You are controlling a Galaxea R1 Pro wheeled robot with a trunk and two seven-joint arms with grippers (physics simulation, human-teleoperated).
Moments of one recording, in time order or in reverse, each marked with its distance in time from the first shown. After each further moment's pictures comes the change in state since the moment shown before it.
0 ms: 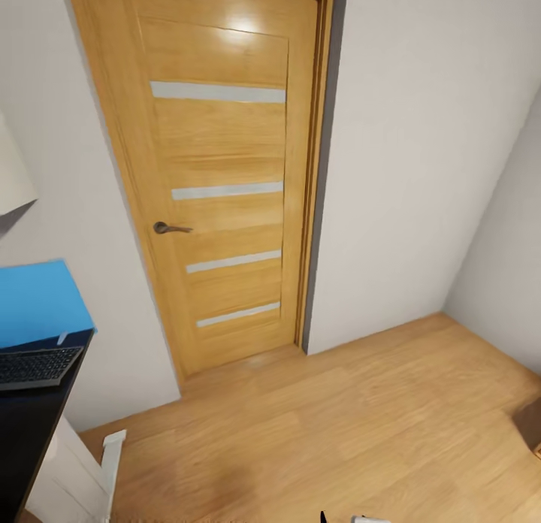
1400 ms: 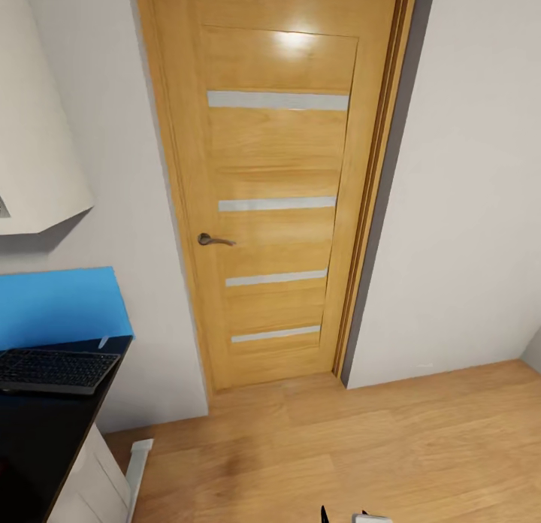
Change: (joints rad) left arm 0.000 0.000 0.001 0.000 0.000 0.000 0.000; right arm 0.000 0.000 -0.002 -0.001 -0.002 -0.046 0.000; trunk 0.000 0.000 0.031
